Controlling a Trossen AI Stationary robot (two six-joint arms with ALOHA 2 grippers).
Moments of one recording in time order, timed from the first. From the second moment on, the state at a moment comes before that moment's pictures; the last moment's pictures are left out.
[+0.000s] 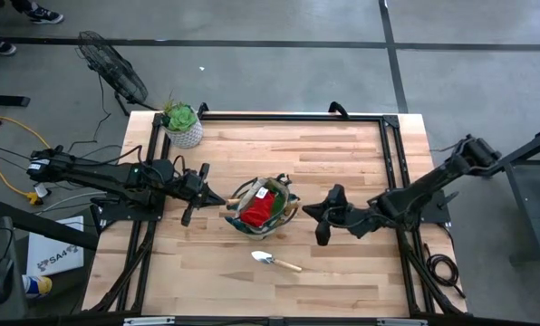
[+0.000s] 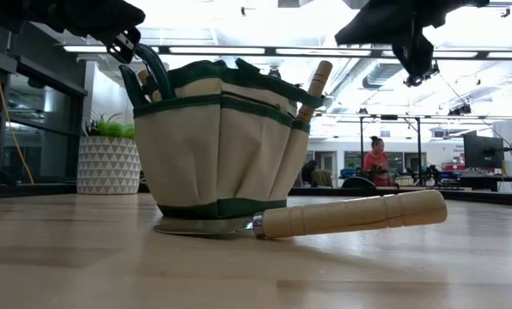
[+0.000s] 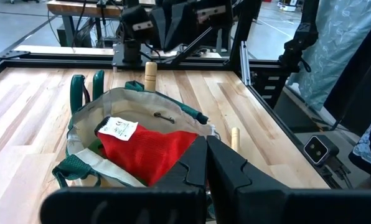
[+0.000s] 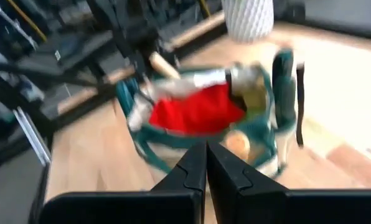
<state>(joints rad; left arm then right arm) -0.11 0.69 0.46 0.05 0.12 -0.08 0.49 1.28 0.72 0.11 0.71 0.75</state>
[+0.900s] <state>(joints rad) -0.11 0.69 0.46 0.05 0.12 -0.08 0.38 1.36 0.72 0.12 0.63 0.76</state>
